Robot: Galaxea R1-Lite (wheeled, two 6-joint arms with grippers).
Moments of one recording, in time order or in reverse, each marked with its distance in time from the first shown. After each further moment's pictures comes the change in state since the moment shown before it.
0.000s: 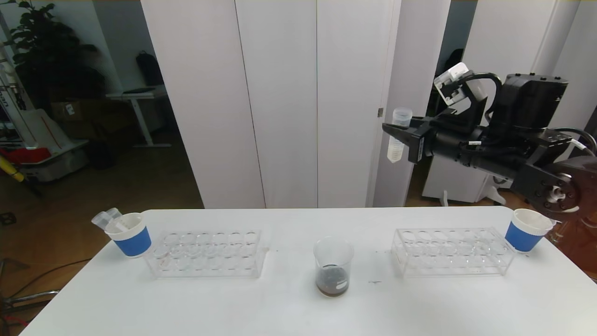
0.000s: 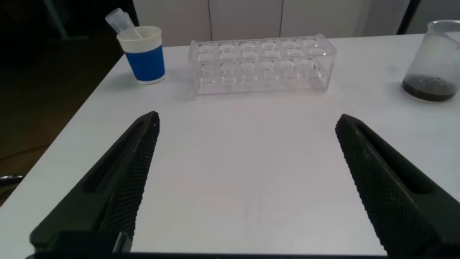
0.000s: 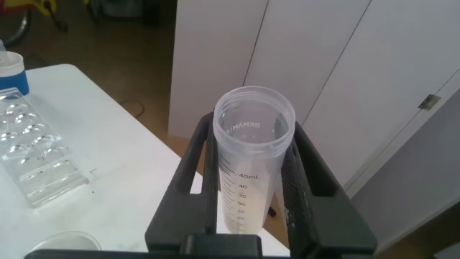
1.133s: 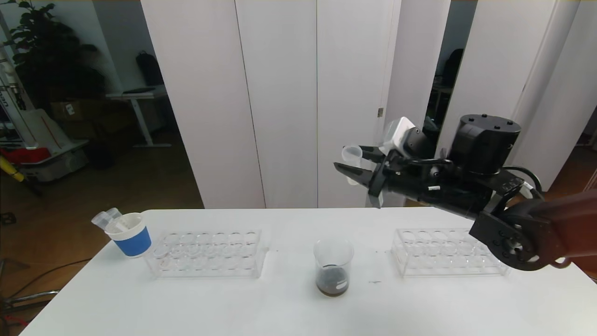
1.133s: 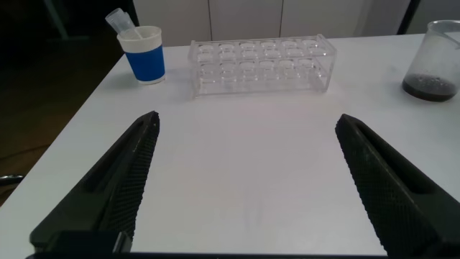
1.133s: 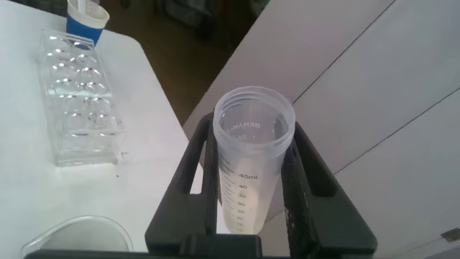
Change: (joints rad) left arm 0.000 0.000 0.000 0.000 0.000 0.000; right arm 0.180 0.059 0.157 -0.246 0.123 -0.353
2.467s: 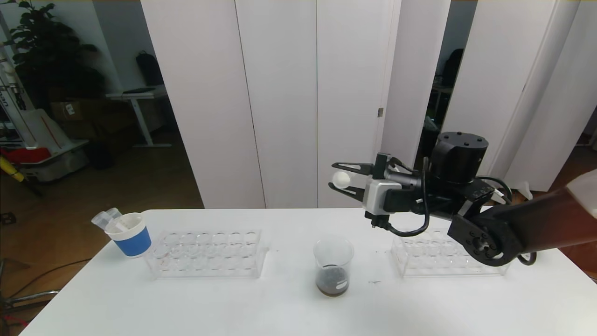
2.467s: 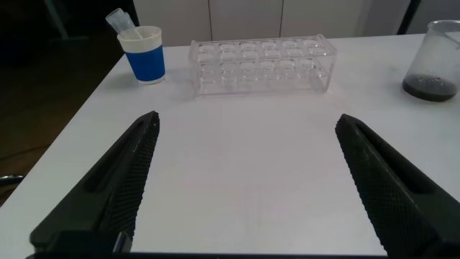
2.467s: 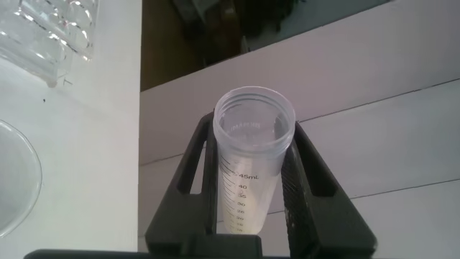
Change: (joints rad) left arm 0.000 0.000 0.000 0.000 0.000 0.000; right arm -0.033 0.119 -0.033 -0.052 0.180 -0.613
